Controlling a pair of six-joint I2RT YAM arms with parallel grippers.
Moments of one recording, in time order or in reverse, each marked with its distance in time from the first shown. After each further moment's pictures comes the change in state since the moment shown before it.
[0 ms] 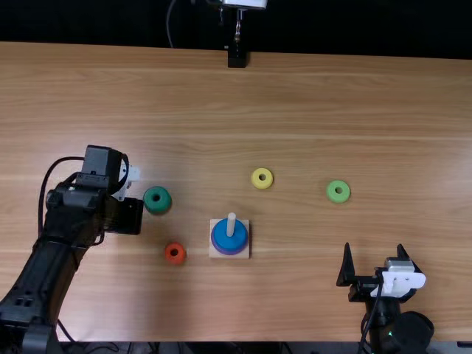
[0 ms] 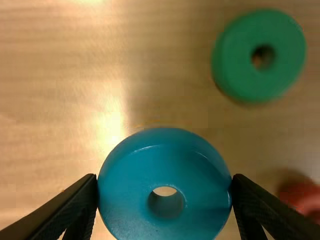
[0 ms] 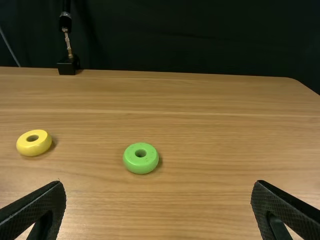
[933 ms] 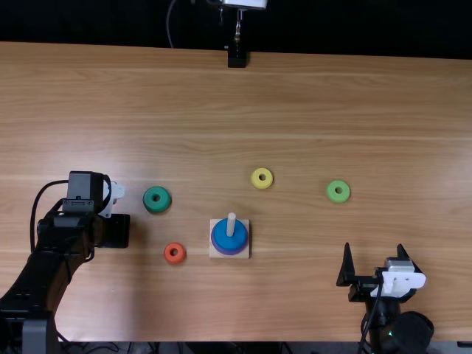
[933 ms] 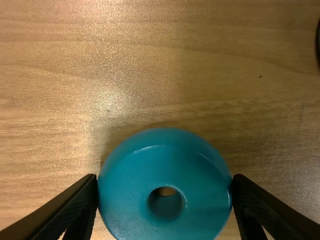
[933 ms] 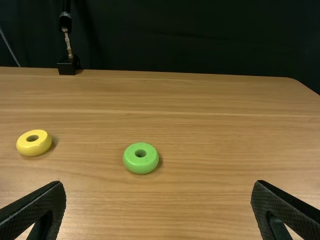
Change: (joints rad) left arm 0.121 -0.008 -0.287 0.345 0.007 0.048; right arm 0.000 0.000 0.000 0.000 0.000 0.000
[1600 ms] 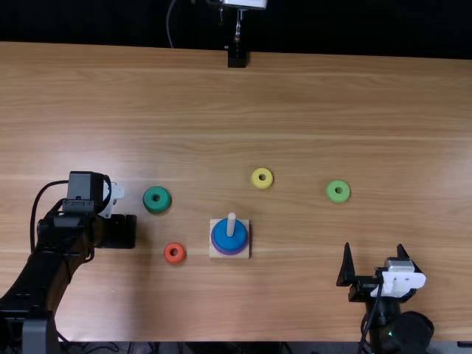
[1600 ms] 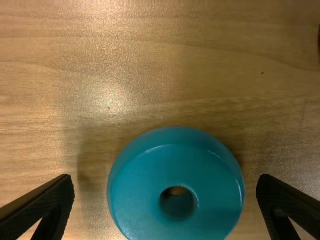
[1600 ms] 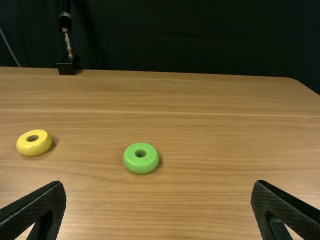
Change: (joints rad) left arm 0.000 -0.001 0.000 -0.005 0.000 0.001; right arm 0.000 0.000 0.000 0.000 0.000 0.000
